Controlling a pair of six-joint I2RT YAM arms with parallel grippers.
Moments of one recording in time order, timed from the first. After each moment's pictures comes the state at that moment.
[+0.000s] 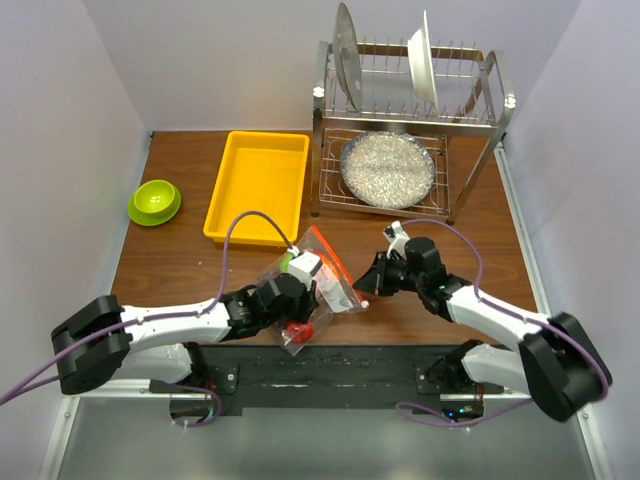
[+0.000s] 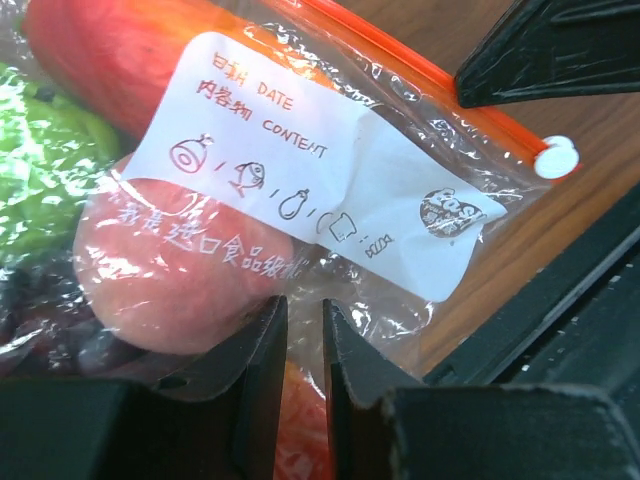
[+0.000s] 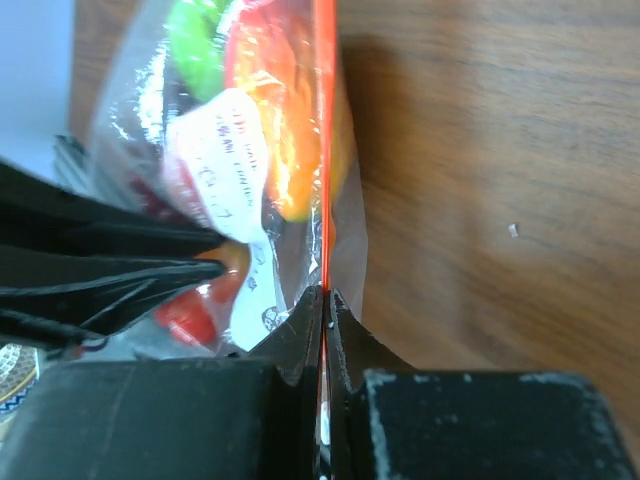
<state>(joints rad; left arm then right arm) -1.08 1.21 0.49 0.06 -0.24 -0.50 0.53 1.17 0.40 0.17 -0.43 0.65</state>
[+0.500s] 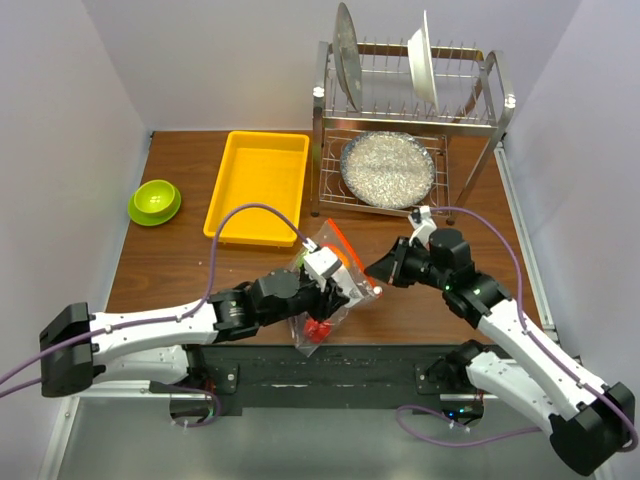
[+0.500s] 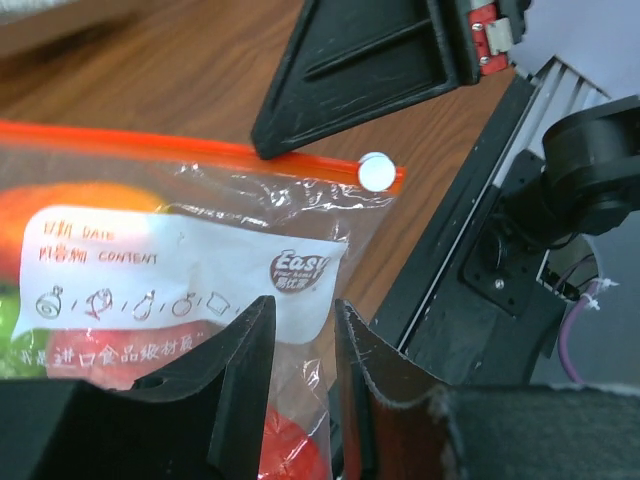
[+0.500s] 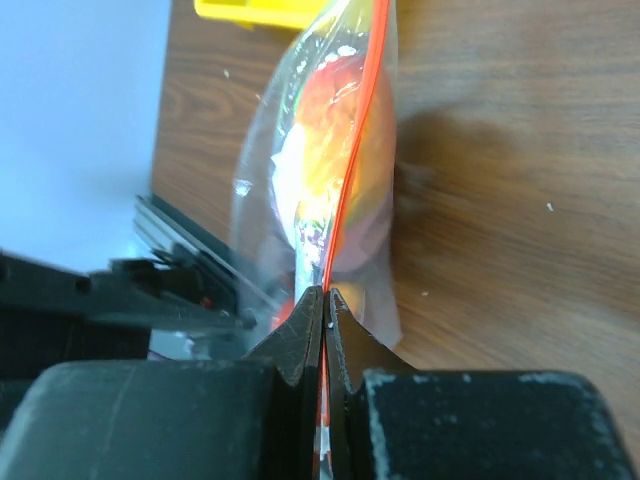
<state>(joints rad) -1.19 1.09 0.64 0.12 -0.13 -0.33 0.53 0.81 0.62 -0.29 -0.32 0.76</state>
